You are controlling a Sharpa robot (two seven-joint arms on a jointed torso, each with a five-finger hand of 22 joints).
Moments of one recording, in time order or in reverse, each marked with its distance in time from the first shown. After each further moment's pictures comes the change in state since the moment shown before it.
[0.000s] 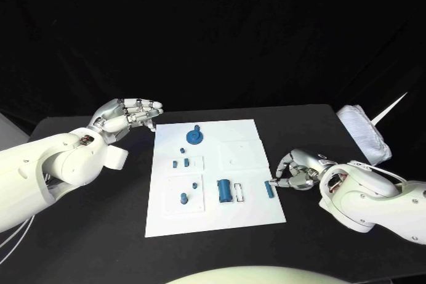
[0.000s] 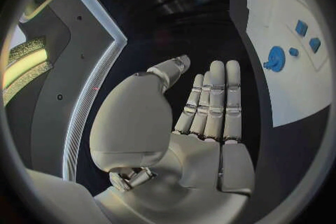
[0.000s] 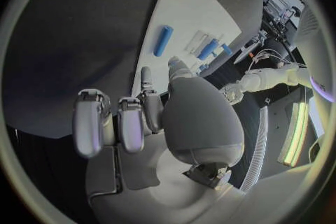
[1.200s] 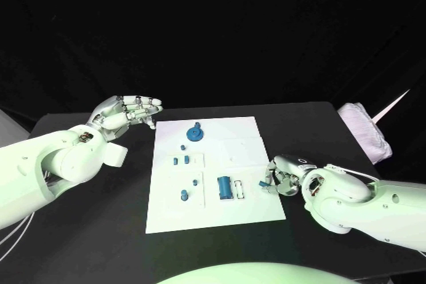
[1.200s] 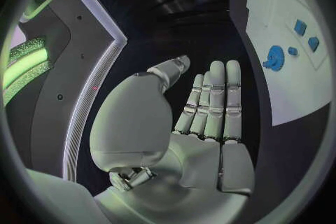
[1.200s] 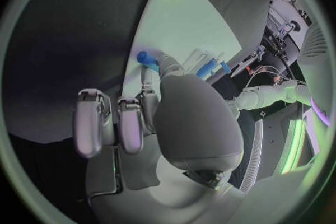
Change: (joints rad) left arm 0.000 -0.005 0.000 0.002 0.000 0.000 0.000; left_hand -0.003 0.003 0.000 0.006 0.000 0.000 0.000 0.000 0.000 0.000 0.000 0.000 -0.001 -0.004 -0.004 0.000 0.001 0.000 0.004 0.004 0.000 -0.001; right arm -0.055 0.120 0.012 -0.048 -0.122 0.054 -0.063; right_hand 0.244 -0.038 0.172 0.042 0.018 0.042 -0.009 -0.028 0.189 -0.004 -0.012 -0.023 -0.004 0.000 0.000 0.000 0.000 0.000 0.000 0.000 0.000 -0.001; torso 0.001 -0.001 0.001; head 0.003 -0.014
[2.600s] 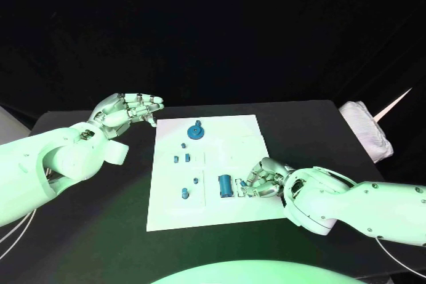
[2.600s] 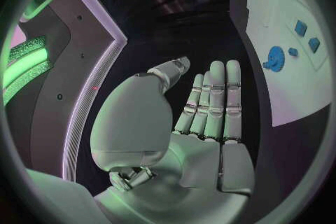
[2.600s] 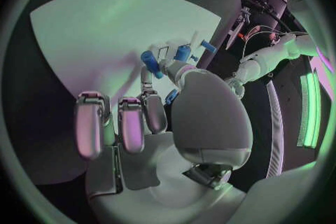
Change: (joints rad) left arm 0.000 -0.001 0.000 0.004 0.001 0.000 -0.001; left_hand -0.002 0.010 0.001 0.010 0.000 0.000 0.000 0.008 0.000 0.000 0.000 0.005 -0.001 0.000 0.000 0.004 0.001 0.000 0.004 -0.004 -0.006 -0.003; right arm 0.026 0.101 -0.011 0.035 0.393 -0.106 -0.021; right_hand -0.311 -0.049 0.368 -0.100 0.047 0.004 -0.013 0.055 -0.120 0.016 -0.016 0.038 0.005 -0.002 -0.010 0.000 0.000 0.000 0.000 -0.008 0.043 0.000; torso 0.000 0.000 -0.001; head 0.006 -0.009
